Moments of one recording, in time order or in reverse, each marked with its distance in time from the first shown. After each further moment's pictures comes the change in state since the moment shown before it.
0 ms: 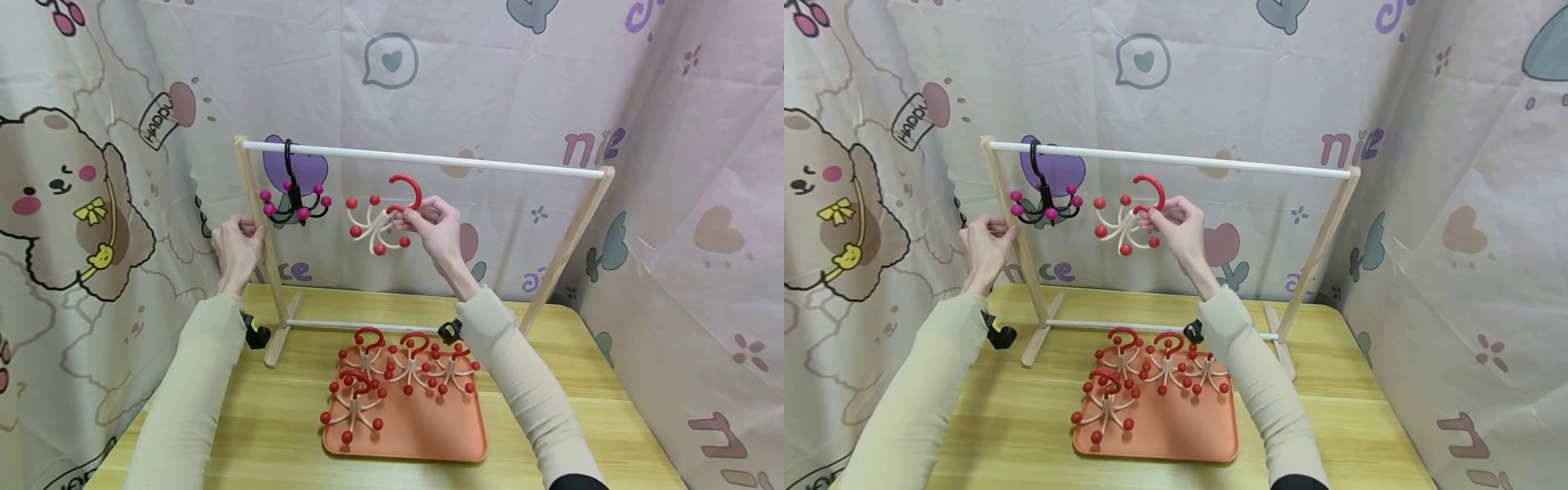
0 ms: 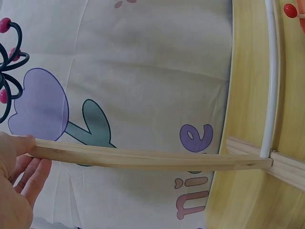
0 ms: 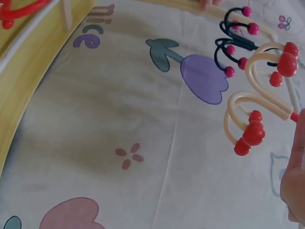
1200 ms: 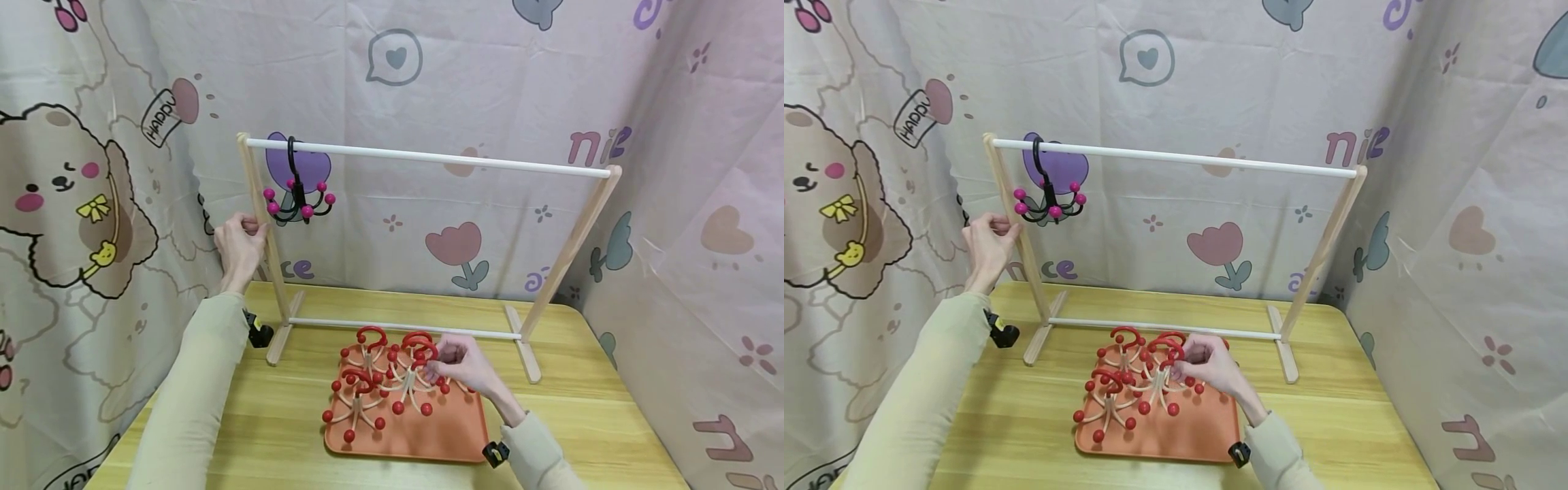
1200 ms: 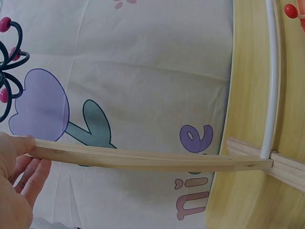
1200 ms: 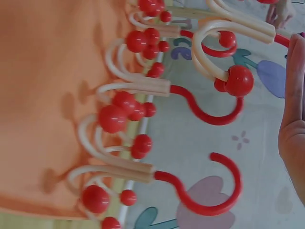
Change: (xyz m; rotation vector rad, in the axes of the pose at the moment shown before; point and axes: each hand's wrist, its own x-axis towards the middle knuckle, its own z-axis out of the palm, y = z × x) left_hand 0.001 -0.001 0.002 0.001 0.040 0.006; right_hand -0.179 0.072 -0.087 -0.121 -0.523 0.243
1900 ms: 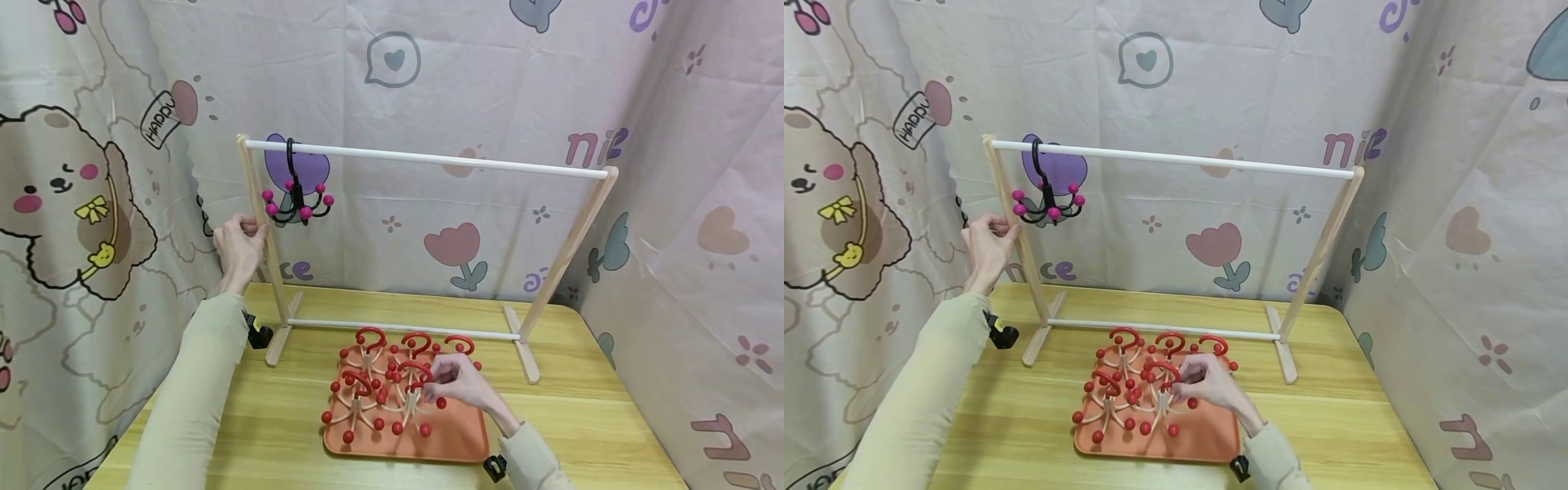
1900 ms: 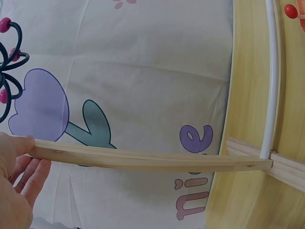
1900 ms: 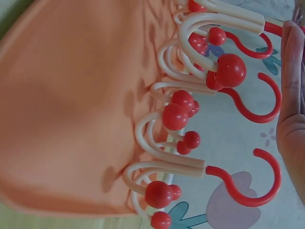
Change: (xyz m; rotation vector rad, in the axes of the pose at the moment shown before) left_hand -0.002 0.002 0.000 -0.011 -0.004 0.004; right_hand -0.017 0.030 0.005 -0.015 -0.097 0.083
